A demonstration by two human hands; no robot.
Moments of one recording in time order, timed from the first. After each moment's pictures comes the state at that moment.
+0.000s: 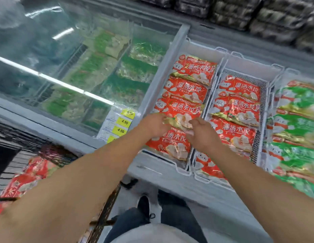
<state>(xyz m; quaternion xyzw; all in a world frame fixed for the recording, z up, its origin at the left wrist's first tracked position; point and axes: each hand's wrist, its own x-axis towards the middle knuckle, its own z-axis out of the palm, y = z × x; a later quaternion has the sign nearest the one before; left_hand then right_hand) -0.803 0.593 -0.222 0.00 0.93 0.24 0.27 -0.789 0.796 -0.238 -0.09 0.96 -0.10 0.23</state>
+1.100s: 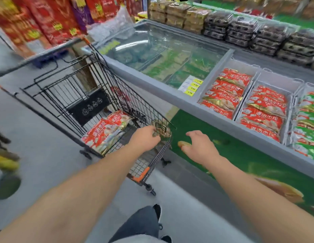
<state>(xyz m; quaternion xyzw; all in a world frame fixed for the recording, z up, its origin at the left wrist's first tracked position) -0.321 0.402 -0.162 -0.16 0.94 0.27 0.13 -0.360 0.615 -0.157 -0.17 0.96 -0.14 0.17</state>
